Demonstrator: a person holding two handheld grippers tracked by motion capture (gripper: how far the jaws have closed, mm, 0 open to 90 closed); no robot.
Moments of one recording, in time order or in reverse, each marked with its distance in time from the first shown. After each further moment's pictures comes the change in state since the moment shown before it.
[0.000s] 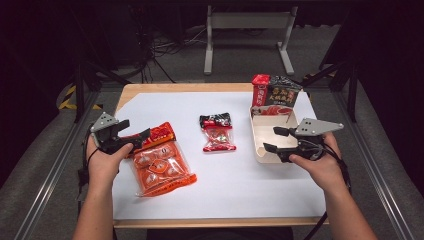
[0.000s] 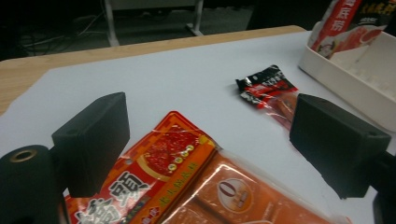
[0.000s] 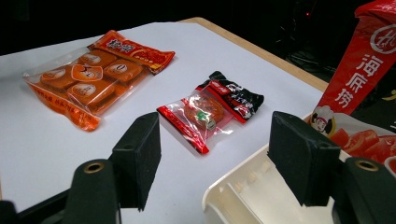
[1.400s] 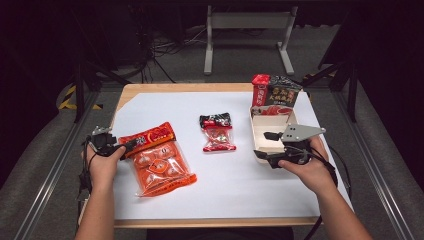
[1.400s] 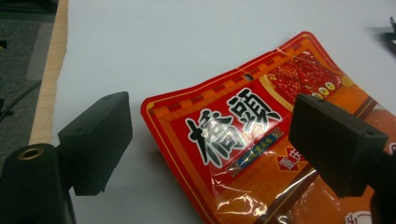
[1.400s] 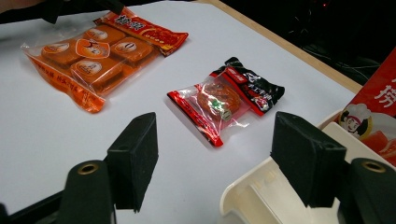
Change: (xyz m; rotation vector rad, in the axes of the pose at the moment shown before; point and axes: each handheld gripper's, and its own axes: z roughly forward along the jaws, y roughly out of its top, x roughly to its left) left arm 0.067 -0.065 0.036 0.203 0.207 -0.219; right arm 0.014 -0.005 0.024 0.059 0.030 -0.065
